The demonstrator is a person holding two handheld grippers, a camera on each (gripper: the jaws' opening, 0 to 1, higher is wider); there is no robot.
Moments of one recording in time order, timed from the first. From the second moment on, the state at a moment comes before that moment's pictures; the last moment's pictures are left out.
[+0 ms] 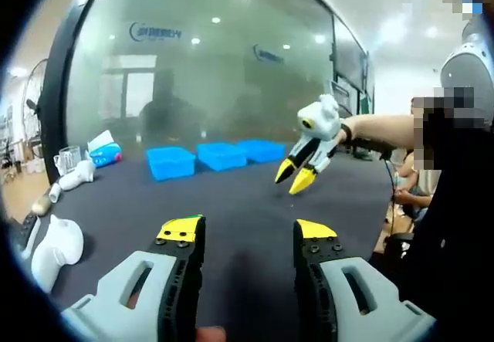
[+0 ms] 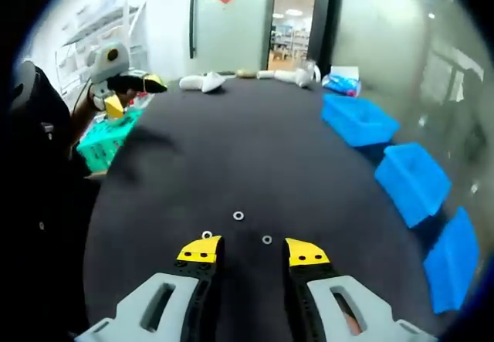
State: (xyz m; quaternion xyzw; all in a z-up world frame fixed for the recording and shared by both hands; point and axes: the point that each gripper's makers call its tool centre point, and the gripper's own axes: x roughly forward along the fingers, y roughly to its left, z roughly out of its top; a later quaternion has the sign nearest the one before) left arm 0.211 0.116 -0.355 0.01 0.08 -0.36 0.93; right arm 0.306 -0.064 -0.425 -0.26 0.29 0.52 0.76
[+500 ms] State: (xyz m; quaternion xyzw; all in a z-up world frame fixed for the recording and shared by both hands) left arm 0.212 0.121 -0.356 0.00 0.07 -0.35 0.93; right arm 0.319 -0.063 -0.432 -0.25 0.31 0.51 0.77
